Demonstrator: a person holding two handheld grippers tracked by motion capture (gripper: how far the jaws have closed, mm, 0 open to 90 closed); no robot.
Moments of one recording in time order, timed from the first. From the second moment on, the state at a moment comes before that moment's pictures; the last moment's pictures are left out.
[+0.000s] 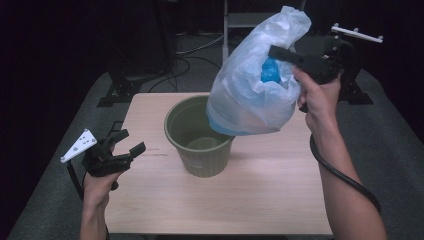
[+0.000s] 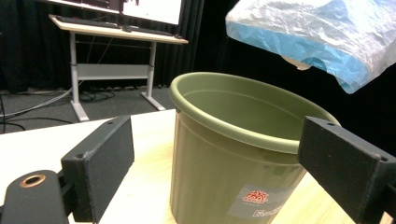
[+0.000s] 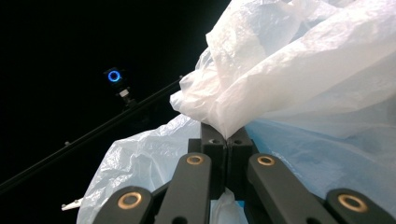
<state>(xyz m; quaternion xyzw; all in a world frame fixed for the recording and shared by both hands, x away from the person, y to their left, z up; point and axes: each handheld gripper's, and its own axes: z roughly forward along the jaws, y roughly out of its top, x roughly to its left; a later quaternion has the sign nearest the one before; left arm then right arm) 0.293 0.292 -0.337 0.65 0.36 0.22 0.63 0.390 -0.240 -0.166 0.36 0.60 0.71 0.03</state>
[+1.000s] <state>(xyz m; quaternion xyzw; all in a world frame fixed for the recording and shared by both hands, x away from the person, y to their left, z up) 0.295 0.285 -0.342 0.66 0.36 0.21 0.62 0.388 -0.312 -0.227 0.43 0.58 0.69 0.03</state>
